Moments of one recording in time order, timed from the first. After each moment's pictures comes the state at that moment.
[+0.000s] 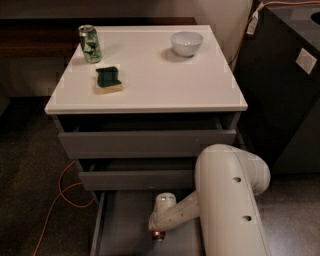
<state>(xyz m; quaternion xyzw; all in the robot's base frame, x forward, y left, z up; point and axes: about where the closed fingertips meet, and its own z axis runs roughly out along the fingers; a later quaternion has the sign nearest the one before) 0.508 -0.007 0.206 -0.99 0.03 -0.07 0.07</state>
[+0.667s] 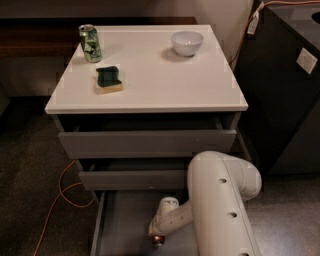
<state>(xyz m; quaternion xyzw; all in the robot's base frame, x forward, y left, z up) 0.504 -0.008 0.158 -0.99 0.02 -0.05 0.09</state>
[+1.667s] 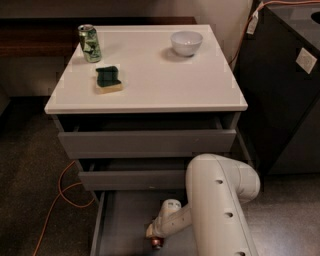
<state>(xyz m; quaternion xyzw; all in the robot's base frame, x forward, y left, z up) 0.498 -0.006 0.140 -0.99 0.02 -0.04 0.12</state>
